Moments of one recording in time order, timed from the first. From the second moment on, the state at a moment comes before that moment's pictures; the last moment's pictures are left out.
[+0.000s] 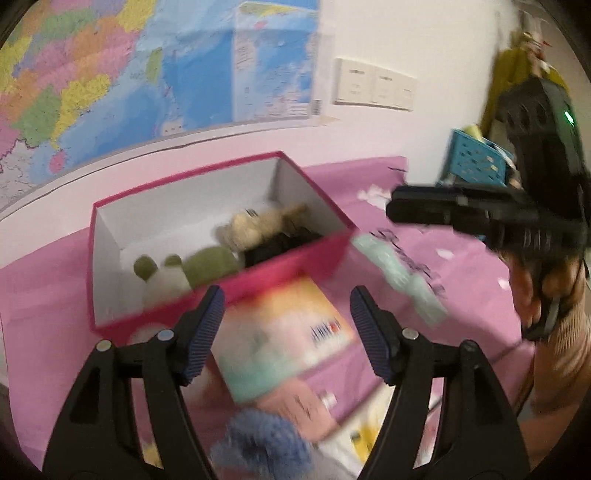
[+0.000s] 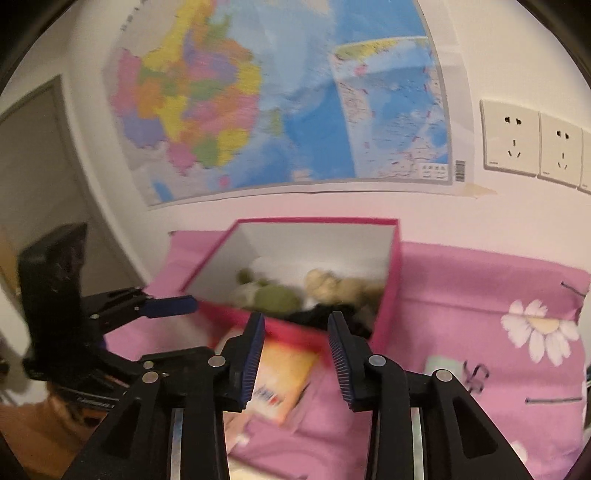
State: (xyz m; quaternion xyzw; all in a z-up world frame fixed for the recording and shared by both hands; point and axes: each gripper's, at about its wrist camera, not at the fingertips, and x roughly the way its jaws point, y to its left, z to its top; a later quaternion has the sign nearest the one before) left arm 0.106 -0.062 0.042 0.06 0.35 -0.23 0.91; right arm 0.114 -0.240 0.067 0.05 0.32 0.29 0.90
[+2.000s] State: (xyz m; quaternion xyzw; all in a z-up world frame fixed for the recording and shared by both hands) left arm 0.044 0.010 -0.023 -0.05 0.41 -0.27 0.87; right arm 0.058 -0.128 0.014 -0.01 0.37 0.39 0.84
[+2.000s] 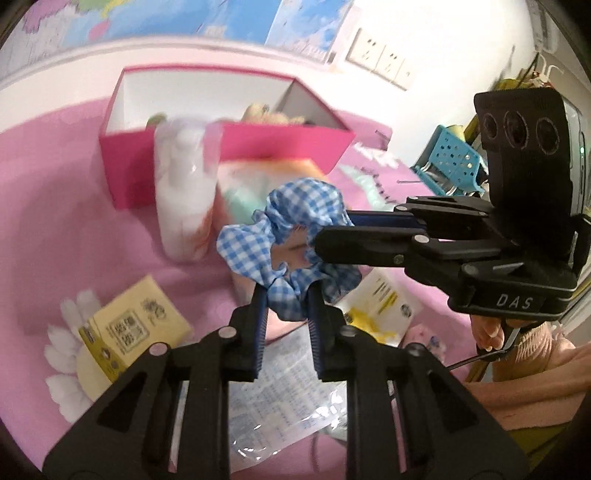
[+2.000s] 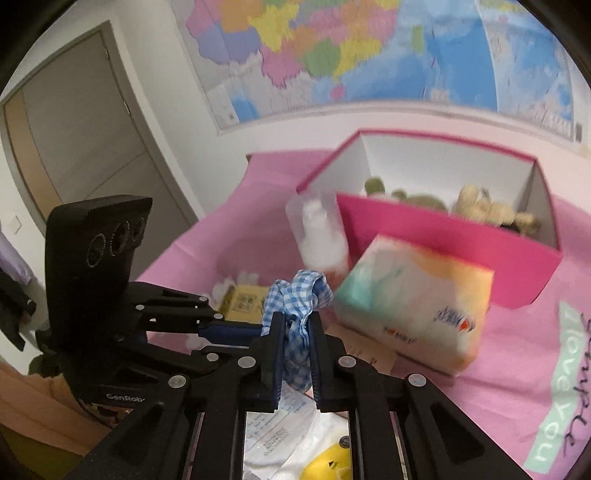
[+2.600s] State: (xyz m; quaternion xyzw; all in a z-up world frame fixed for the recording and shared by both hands) left arm 0.100 -0.016 0.038 -0.01 0.36 -0.26 0.90; right arm 0.102 -0.158 0.064 0.02 0.31 0.35 0.88
